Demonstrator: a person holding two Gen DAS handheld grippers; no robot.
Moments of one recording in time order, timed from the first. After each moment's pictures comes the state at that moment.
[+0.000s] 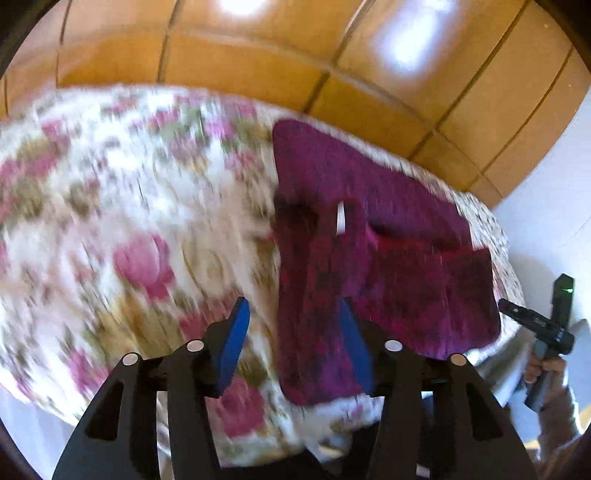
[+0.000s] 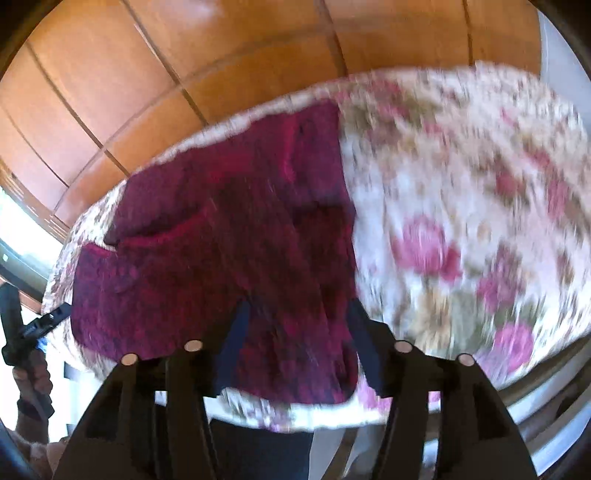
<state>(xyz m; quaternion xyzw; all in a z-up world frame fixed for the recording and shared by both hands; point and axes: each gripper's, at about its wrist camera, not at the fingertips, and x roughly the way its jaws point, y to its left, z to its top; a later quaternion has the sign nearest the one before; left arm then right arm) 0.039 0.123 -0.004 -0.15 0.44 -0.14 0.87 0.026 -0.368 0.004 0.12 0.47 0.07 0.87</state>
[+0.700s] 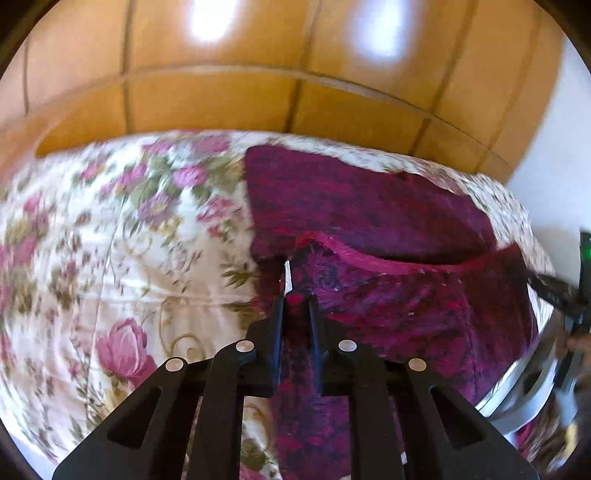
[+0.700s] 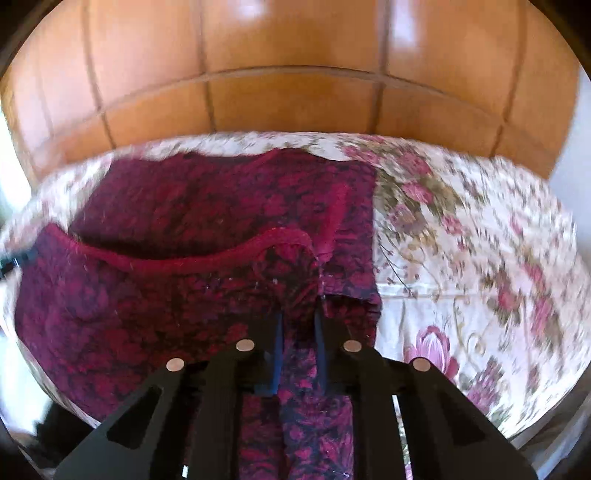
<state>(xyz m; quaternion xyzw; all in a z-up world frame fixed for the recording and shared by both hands) 0.090 0.083 -0.011 -0.06 0.43 -0.13 0.89 0.072 -0.339 -0.015 0.03 0.45 0.04 0.89</state>
